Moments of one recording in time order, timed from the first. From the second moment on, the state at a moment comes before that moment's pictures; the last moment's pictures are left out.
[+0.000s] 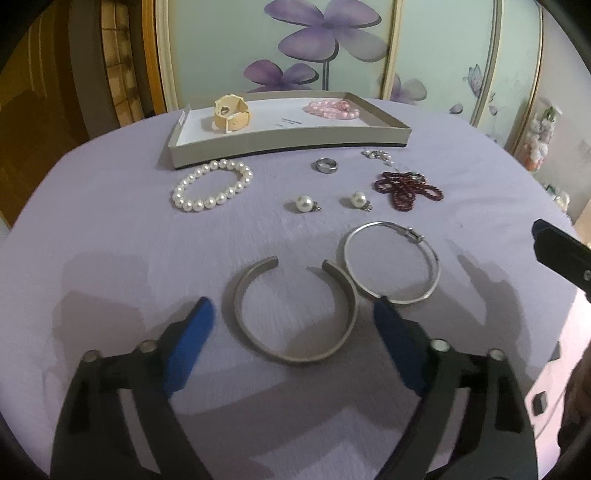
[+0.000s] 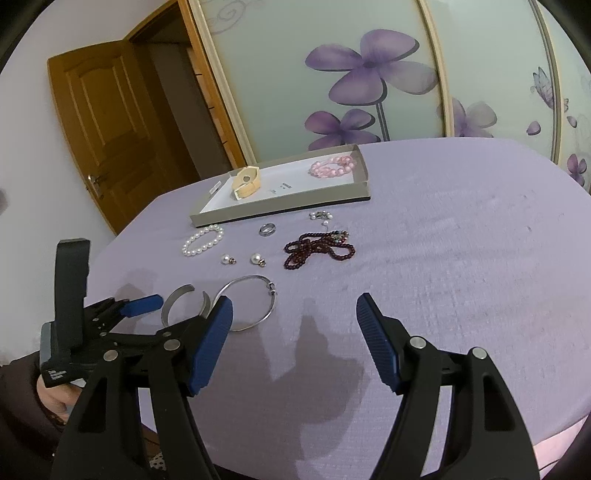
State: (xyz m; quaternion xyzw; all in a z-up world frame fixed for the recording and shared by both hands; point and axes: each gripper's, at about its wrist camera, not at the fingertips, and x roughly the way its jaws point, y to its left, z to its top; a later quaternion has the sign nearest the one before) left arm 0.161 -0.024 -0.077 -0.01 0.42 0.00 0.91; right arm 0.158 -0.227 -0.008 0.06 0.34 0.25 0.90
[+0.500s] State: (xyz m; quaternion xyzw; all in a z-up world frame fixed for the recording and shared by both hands) left arm 0.161 -0.015 -0.074 0.00 0.41 0.02 0.91; right arm 0.157 -0.210 -0.017 0.05 0.36 0.27 0.89
